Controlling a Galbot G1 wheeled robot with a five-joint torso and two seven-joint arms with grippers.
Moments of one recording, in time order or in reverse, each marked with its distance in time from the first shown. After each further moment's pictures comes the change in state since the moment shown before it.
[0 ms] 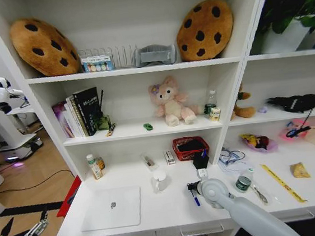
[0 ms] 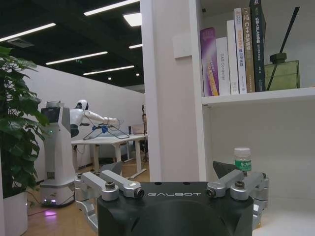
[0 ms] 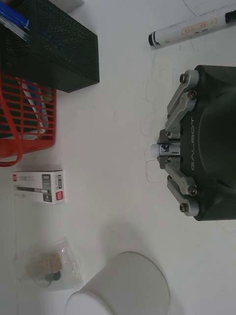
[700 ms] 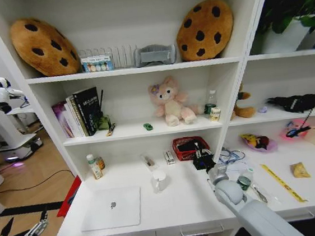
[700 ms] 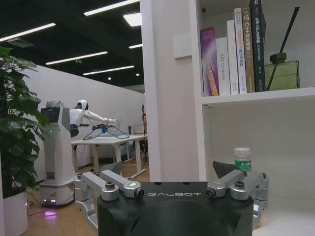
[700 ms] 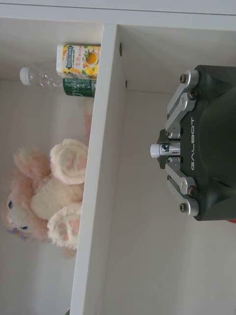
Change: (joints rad) left arm 0.000 0.000 0.000 0.000 0.000 0.000 0.000; right arm -0.096 0.098 0.234 -0.189 -0.869 0.863 -0.489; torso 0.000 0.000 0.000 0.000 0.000
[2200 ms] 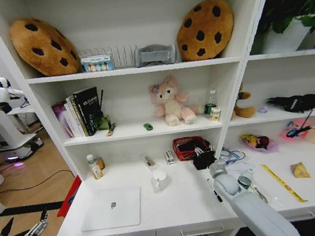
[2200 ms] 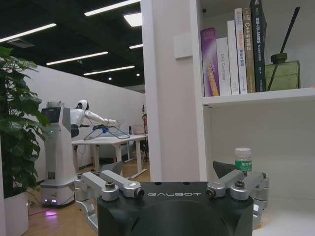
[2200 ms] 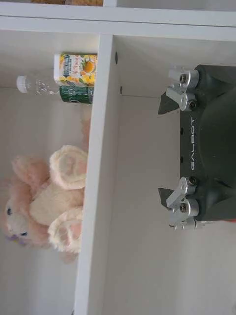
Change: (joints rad) left arm 0.000 0.000 0.000 0.000 0.000 0.000 0.000; right arm -0.059 -0.033 0.012 0.085 0.051 -0.042 0.047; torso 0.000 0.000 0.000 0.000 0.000
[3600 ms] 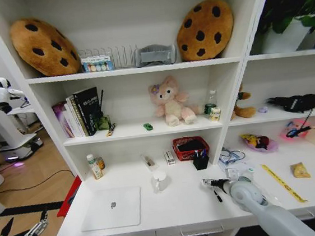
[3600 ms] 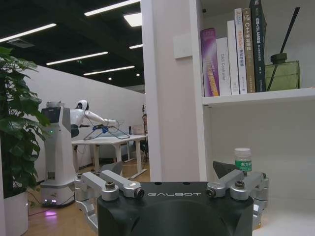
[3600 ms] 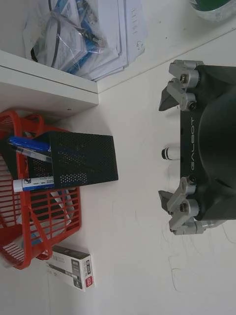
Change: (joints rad) left arm 0.000 0.000 0.000 0.000 0.000 0.000 0.000; right arm -0.068 -0.107 0.087 0.035 0.583 -0.764 0.147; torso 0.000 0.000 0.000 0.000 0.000
